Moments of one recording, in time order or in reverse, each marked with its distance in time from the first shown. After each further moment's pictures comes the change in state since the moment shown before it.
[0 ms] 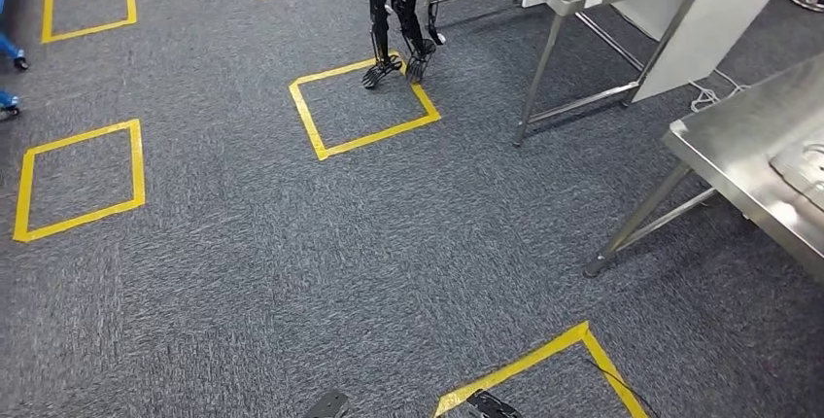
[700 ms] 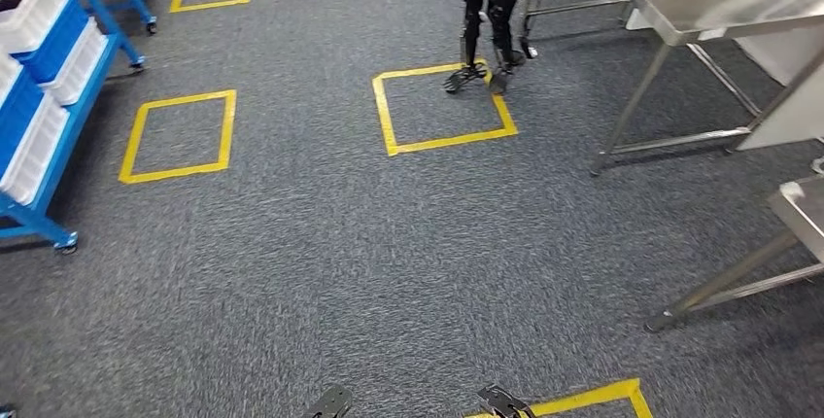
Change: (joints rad) left arm -0.021 -0.002 -0.026 0.000 -0.013 0.000 0.006; right arm -0.001 -0.018 -0.021 -0.001 -0.020 0.010 -0.014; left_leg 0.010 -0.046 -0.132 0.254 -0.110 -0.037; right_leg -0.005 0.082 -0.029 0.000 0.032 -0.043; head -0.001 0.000
